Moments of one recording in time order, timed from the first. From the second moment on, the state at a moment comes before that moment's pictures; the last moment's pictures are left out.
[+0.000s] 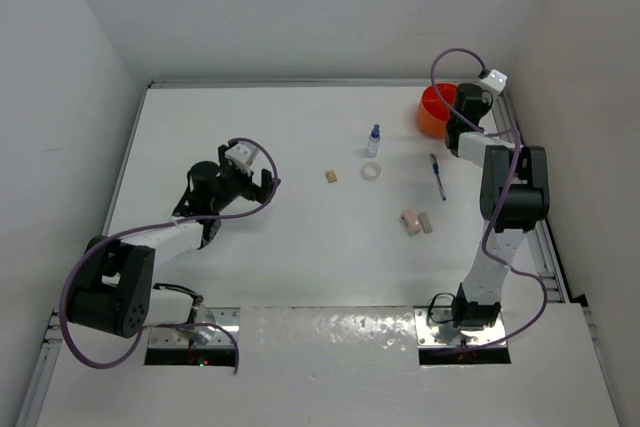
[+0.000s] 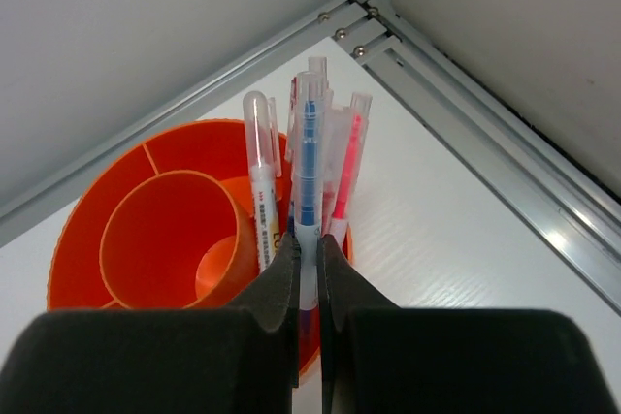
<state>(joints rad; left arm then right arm) -0.22 1.30 0.43 0.60 0.35 0.08 -0.05 2.01 1.22 0.49 0.52 0.30</state>
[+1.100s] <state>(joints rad) -0.22 1.30 0.43 0.60 0.36 0.08 -0.02 1.72 1.21 0.18 0.20 0.10</state>
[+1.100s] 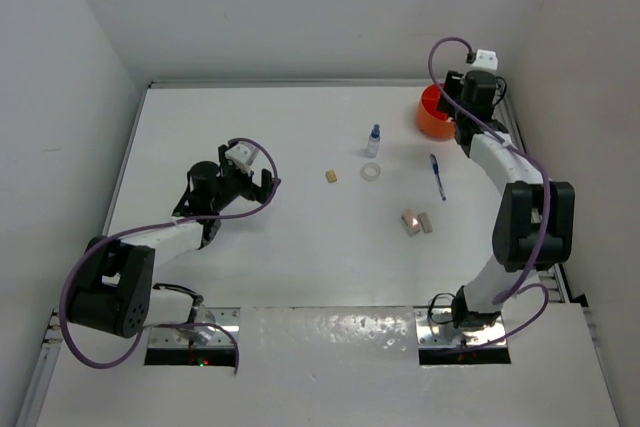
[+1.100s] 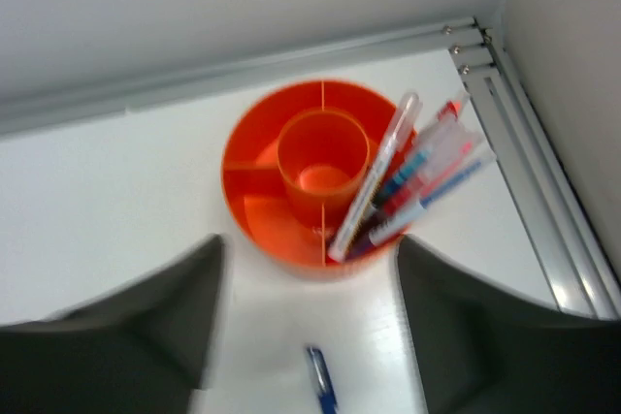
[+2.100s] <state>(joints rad) -0.22 1.30 0.43 0.59 0.38 0.09 -0.08 2.03 1.97 -0.30 0.24 0.35</state>
